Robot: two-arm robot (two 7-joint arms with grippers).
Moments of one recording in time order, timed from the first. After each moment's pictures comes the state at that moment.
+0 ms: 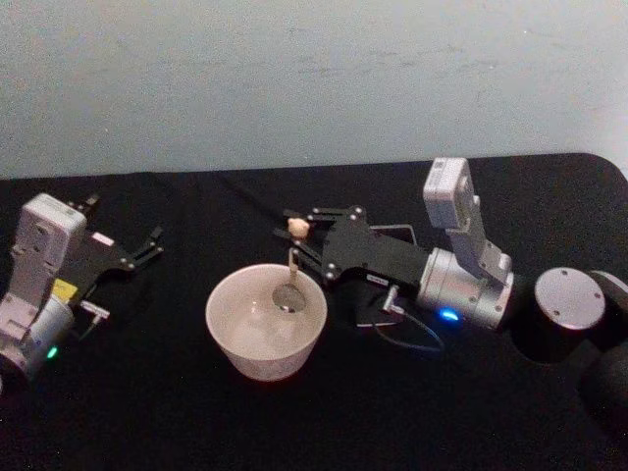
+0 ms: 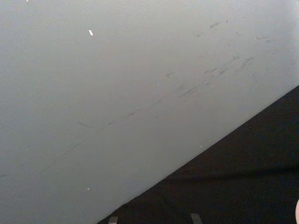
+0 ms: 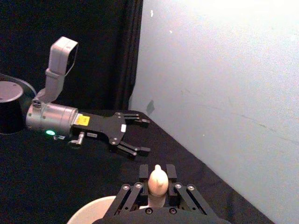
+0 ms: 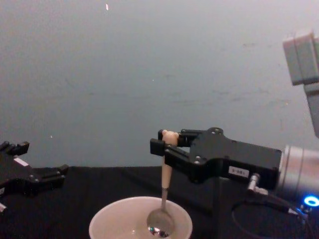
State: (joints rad) left arm -0.20 0.60 0.45 -1.41 -0.25 -0.12 0.03; right arm 0.46 0.34 -0.57 -1.22 0.40 -0.28 0.73
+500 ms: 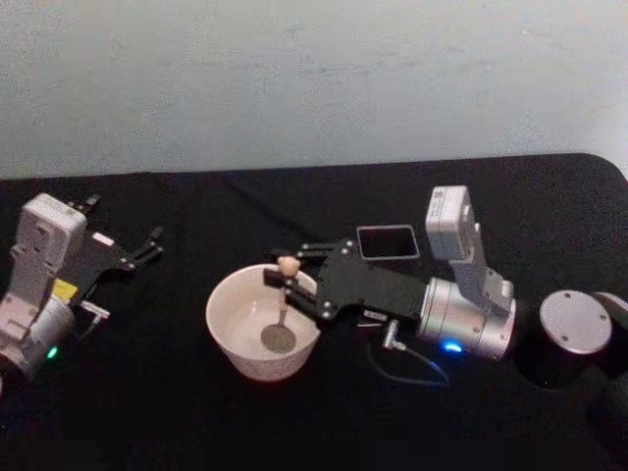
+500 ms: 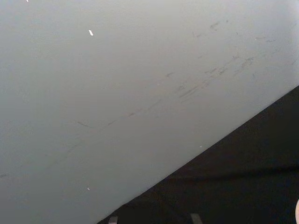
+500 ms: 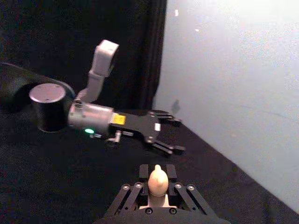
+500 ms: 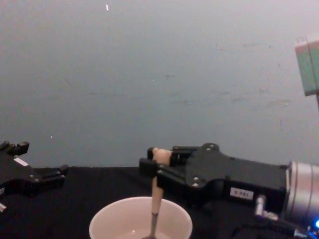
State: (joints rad) left arm -0.20 0.60 0.45 -1.41 -0.25 -0.12 0.03; right arm 0.39 0.38 -0.60 -1.32 0.44 -0.24 0.78
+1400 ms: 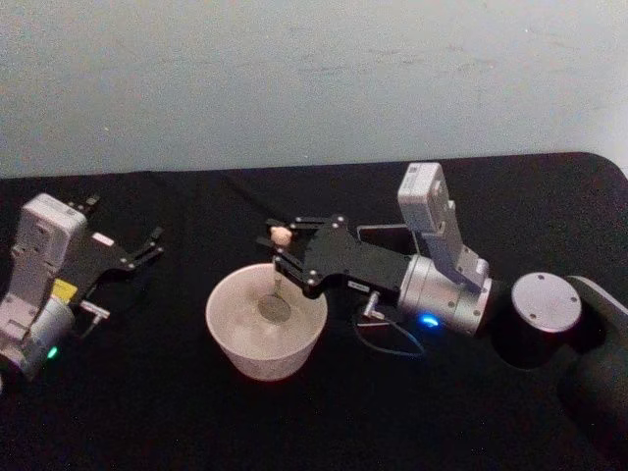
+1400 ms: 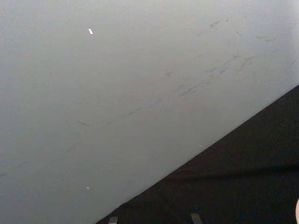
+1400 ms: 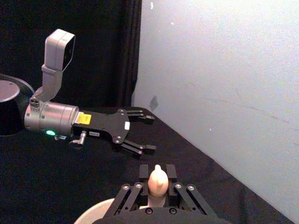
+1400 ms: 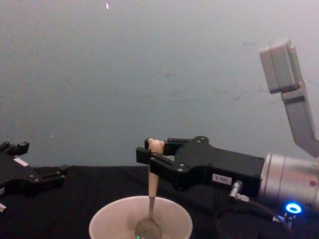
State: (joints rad) left arm -0.20 0.60 0.45 -1.41 -0.25 -0.12 0.03; right arm 0.47 0.30 -0.60 -1.18 0.40 -0.26 0.72
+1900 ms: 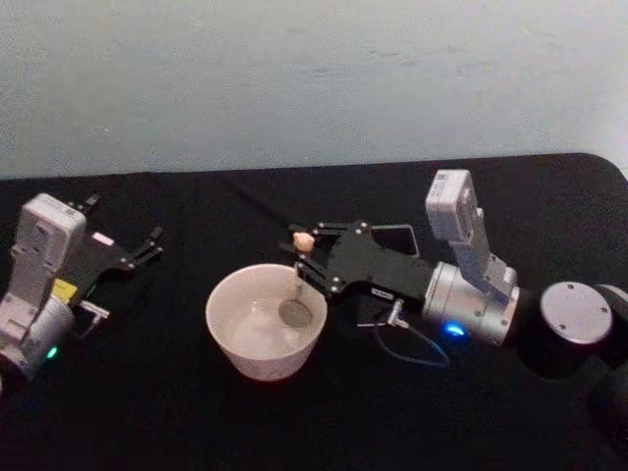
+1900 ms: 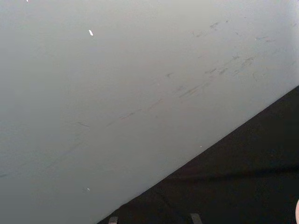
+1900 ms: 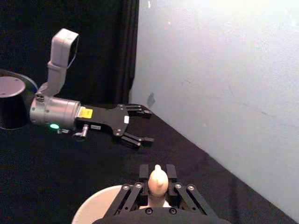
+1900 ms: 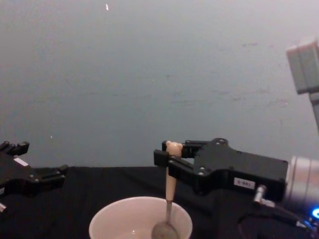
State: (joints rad) left arm -0.20 0.60 0.45 -1.41 -0.25 -0.12 0.03; right arm 0.41 0.36 -0.57 -1.27 0.40 -0.23 0.71
